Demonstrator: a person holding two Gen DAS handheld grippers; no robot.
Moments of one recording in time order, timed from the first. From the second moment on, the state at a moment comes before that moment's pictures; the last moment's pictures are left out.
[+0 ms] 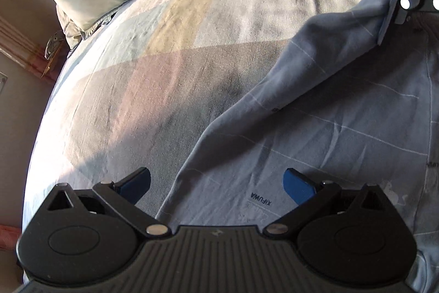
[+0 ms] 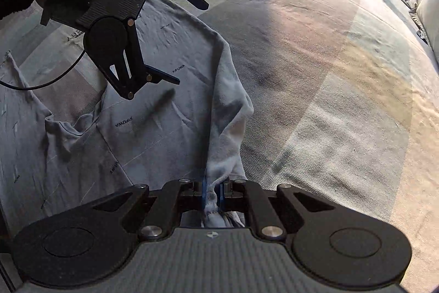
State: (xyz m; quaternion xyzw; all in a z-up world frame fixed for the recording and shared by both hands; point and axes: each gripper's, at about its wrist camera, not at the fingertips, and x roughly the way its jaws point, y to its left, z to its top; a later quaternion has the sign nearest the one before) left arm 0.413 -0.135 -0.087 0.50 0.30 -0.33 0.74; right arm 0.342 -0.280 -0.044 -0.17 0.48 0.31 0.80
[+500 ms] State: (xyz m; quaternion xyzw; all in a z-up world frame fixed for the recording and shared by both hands) left arm 0.420 -0.147 -0.101 0.59 0.26 -0.36 0.68; right arm 0.305 -0.263 -0.045 -0.24 0.45 0.31 0.80
